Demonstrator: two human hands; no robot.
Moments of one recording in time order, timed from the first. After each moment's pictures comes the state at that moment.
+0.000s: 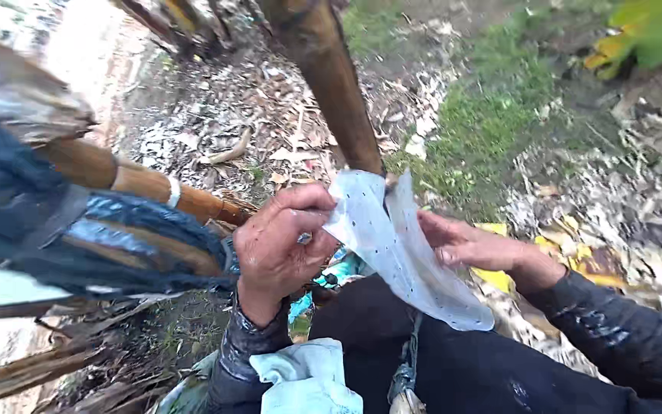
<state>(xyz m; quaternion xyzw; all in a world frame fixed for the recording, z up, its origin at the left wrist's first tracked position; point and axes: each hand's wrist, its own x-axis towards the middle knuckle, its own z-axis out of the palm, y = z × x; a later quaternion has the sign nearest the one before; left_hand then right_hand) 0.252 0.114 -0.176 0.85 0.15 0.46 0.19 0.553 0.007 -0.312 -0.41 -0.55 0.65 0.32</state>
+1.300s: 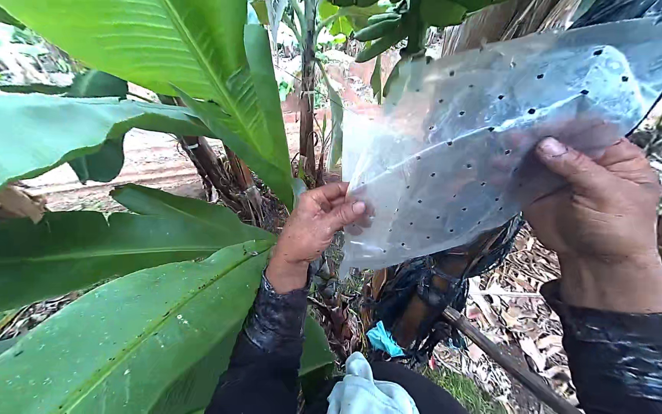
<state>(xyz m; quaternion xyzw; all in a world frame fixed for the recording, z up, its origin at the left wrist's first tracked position) 0.048 -0.112 -0.101 0.47 0.50 0.71 0.15 0.234 0.135 -0.049 0.14 -0.66 0.60 0.44</state>
